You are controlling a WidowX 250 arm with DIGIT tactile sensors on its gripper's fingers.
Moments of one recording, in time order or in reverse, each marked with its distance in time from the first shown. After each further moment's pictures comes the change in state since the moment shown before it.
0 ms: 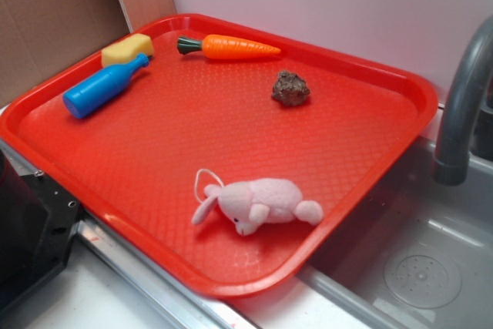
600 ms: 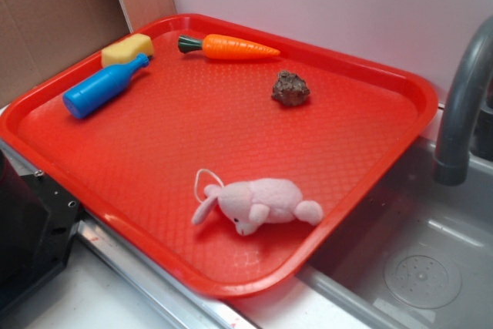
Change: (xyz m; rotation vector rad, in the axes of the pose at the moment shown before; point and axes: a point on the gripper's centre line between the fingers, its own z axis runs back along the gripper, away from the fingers) arm 0.031 -0.048 -0.044 0.031 0.112 -0.254
